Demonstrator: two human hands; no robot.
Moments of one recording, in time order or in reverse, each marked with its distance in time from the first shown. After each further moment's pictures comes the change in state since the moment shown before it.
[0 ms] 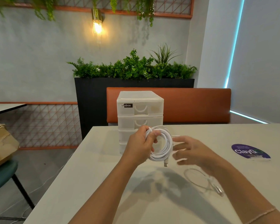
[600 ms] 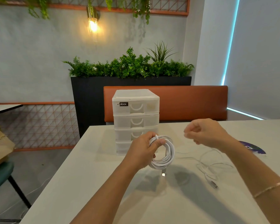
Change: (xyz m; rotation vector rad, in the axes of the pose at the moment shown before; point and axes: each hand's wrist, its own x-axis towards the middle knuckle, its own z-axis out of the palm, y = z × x) left_hand -0.003 -0.003 0.016 0.093 -0.136 -0.022; right_hand 0.005 -0.028 -0.047 -0.708 0.258 -0.169
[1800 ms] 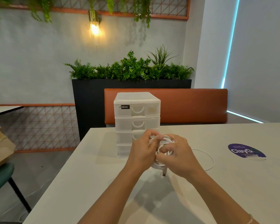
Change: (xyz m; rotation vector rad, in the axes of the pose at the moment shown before) left_hand -0.001 -0.002 0.003 -0.052 0.167 0.084; right_hand -0.032 -0.045 0.083 0.206 0.112 -0.111
